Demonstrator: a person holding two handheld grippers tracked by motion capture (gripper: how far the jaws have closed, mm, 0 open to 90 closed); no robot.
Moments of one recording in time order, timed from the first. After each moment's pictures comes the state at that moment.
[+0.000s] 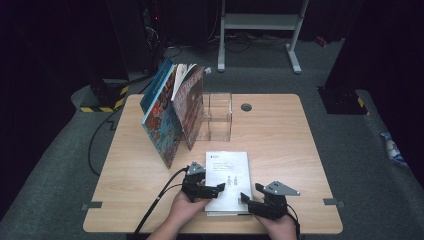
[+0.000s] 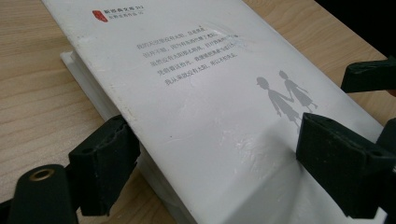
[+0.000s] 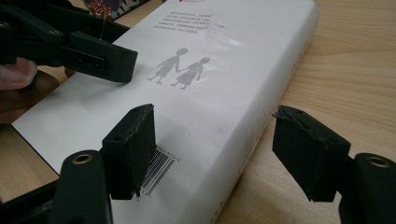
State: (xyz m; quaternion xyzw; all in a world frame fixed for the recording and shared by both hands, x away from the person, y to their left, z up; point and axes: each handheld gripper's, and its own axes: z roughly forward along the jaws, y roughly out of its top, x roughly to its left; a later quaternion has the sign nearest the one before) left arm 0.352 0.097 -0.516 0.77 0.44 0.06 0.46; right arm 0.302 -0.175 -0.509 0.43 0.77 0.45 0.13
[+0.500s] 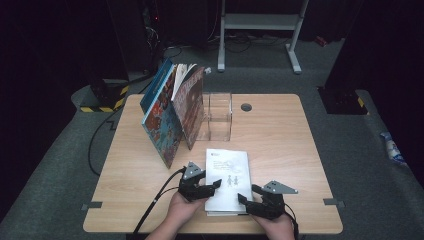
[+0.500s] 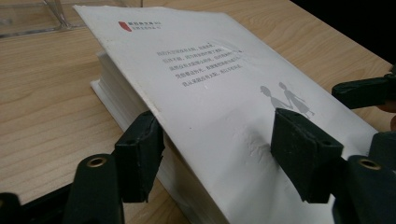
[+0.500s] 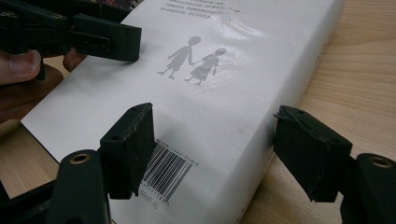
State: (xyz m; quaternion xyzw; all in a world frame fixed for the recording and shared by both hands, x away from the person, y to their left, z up) left arm 0.342 0.105 -0.504 0.76 0.42 0.11 0.47; right arm 0.305 -0.171 -0.513 0.44 0.76 0.46 0.10
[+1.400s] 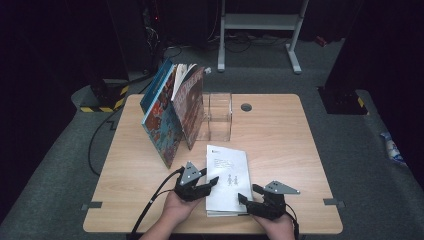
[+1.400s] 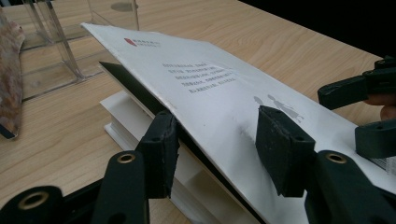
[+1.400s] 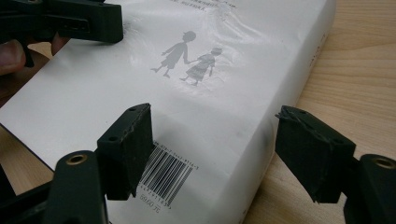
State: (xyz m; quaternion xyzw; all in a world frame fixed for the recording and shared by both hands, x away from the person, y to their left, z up) left arm 0.331 0.109 -0.487 0.77 0.36 0.18 0.49; right arm 0.303 -0.173 -0.511 0.44 0.76 0.48 0.09
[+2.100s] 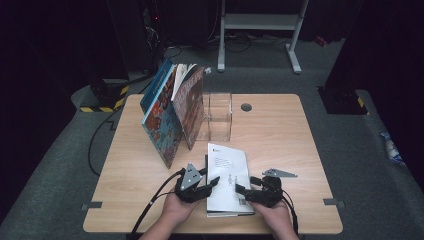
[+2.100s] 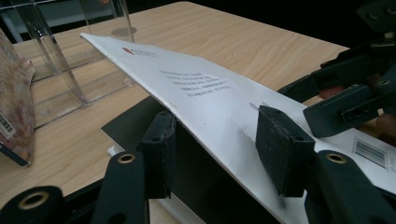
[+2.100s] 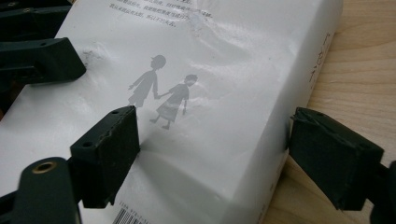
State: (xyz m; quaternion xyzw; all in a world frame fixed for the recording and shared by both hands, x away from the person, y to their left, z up) left arm 0.324 0.107 -0.481 0.78 0.32 0.21 0.50; right arm 0.346 -0.173 -0.514 0.47 0.74 0.48 0.00
